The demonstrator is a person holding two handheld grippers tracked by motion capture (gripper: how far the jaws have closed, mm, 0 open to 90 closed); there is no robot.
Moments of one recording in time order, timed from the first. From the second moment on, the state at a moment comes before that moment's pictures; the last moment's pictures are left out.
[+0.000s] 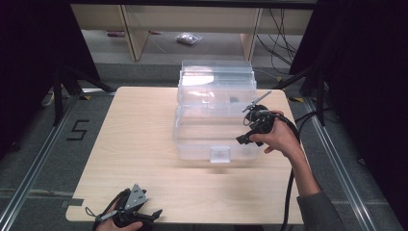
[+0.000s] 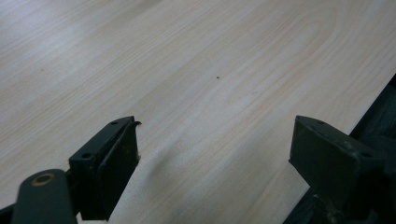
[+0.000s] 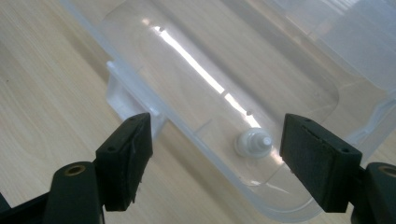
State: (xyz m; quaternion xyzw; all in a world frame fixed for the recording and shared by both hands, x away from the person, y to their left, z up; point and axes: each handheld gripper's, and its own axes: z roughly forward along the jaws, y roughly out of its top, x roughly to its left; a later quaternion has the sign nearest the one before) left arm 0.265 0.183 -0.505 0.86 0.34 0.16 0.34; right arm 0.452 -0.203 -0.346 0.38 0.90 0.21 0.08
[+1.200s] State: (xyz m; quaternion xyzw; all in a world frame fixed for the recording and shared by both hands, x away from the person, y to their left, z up) left arm 0.265 0.183 -0.506 0.86 0.34 0.16 0.35; right arm 0.405 -0.206 -0.362 0.36 0.89 0.26 0.09
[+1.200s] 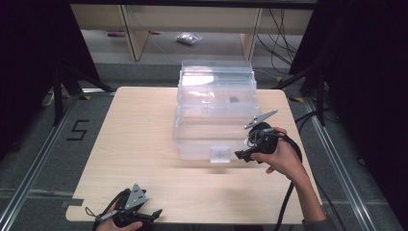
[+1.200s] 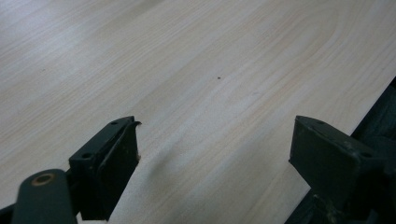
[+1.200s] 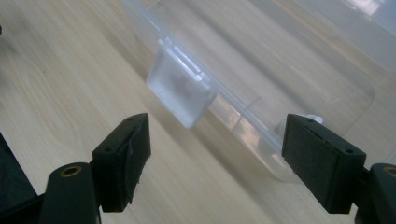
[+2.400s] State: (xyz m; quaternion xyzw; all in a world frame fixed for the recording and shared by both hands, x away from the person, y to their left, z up) left arm 0.265 0.183 -0.505 0.86 0.34 0.17 0.34; right arm 0.356 -0.202 -0.404 0.32 0.89 0.30 0.10
